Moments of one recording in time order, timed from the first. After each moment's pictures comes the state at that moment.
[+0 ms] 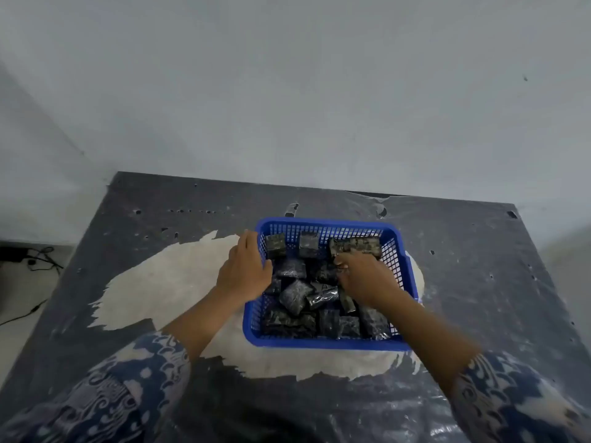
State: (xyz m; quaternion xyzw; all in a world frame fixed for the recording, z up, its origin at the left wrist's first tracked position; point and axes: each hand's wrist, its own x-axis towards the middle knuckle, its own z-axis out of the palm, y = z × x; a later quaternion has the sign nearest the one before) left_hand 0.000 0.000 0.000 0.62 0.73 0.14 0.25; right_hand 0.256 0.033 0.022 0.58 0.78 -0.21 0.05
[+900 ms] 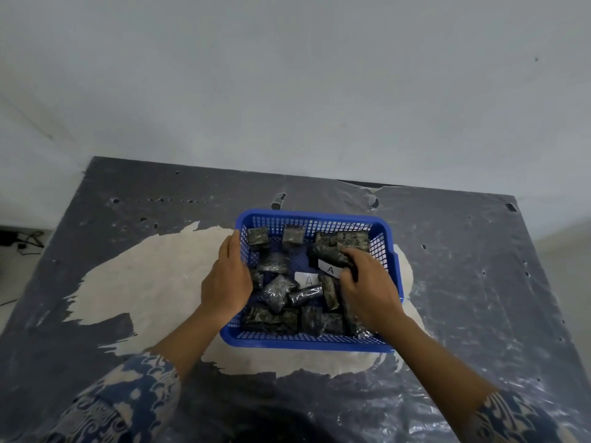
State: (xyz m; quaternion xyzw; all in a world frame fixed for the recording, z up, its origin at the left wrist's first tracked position) left_hand 0.019 -0.015 -0.027 0.56 0.77 0.18 0.23; right_hand 0.289 0.011 0.002 0.63 0.72 -0.25 -0.17
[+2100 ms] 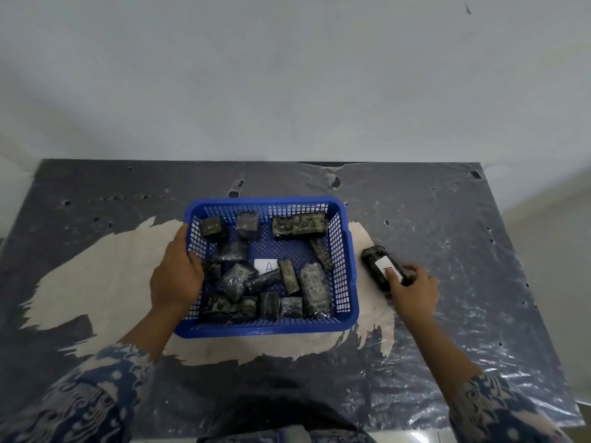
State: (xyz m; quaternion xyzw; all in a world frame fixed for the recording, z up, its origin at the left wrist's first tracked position) left_hand 0.031 -0.020 -0.038 0.56 0.78 0.22 0.15; right_hand 0.462 -0.008 -0.071 0.85 0.39 -0.28 -0.20
